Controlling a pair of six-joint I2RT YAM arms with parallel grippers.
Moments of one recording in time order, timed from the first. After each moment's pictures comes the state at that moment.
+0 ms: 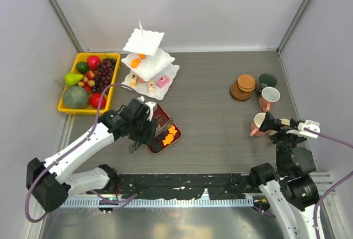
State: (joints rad) left arm -0.66 1.10 0.95 -0.93 0.06 -0.34; right arm 0.31 0.01 0.59 -0.50 0.55 0.13
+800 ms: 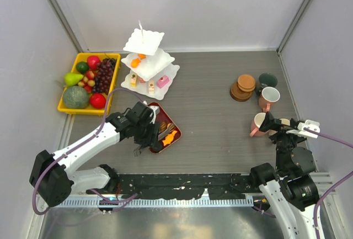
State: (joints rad) left arm -0.69 1.16 0.83 -0.80 0.14 -0.46; right arm 0.31 0.01 0.59 -0.50 0.55 0.12
